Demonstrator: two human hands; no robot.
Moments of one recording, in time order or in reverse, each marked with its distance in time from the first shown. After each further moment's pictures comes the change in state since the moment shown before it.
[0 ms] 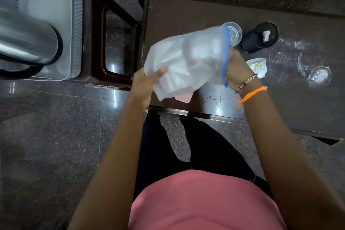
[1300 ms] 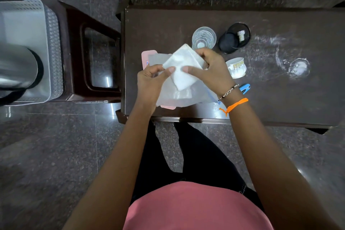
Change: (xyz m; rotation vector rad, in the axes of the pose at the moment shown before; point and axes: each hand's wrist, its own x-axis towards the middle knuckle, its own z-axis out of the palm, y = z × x) left_hand -0.008 0.002 0.081 0.218 -0.007 0.190; right_hand -0.019 -0.009 -0.019 -0.416 0.146 -0.172
